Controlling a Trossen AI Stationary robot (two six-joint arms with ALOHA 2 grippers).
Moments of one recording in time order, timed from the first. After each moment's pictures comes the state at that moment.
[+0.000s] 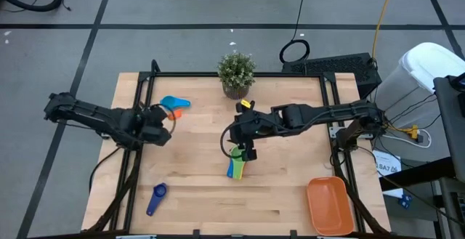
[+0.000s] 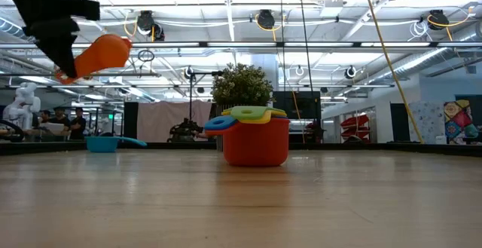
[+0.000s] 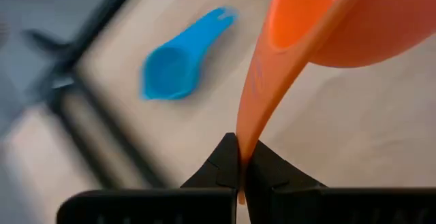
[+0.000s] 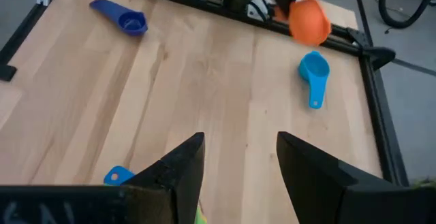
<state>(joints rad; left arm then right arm) -0.23 0.98 0.82 -1.39 -0.57 -0.91 0.14 1.71 1.73 -0.75 0.16 -0.14</state>
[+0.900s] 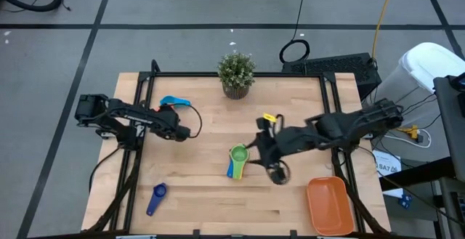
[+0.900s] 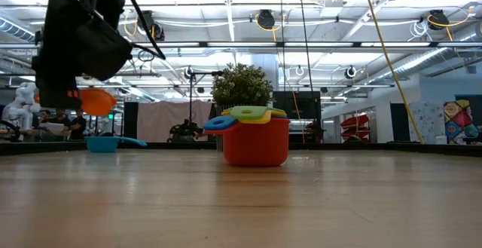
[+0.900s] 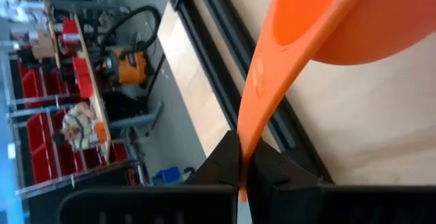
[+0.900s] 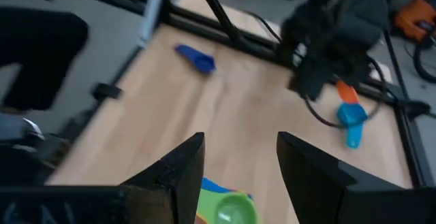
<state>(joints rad) 0.04 1.50 0.78 -1.57 -0.59 -1.05 0.35 1.50 1.67 -0.75 0.16 -0.09</state>
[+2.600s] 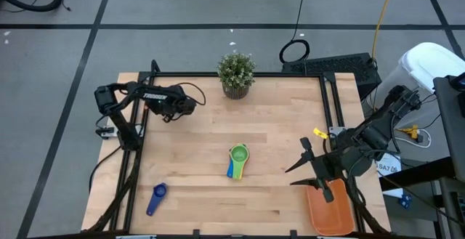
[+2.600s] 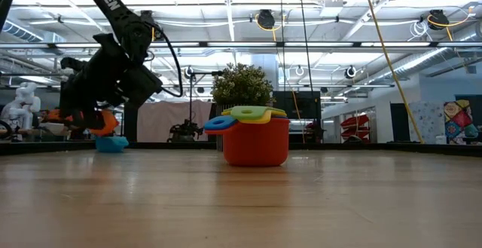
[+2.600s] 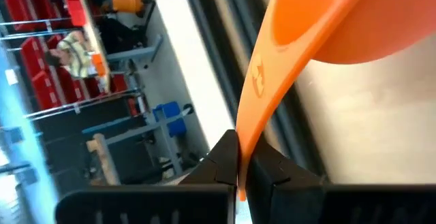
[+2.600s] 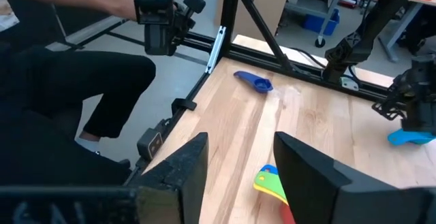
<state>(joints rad) 0.50 1.72 0.87 -1.41 -0.68 -0.80 0.72 1.06 1.14 -0.50 0.37 0.09</state>
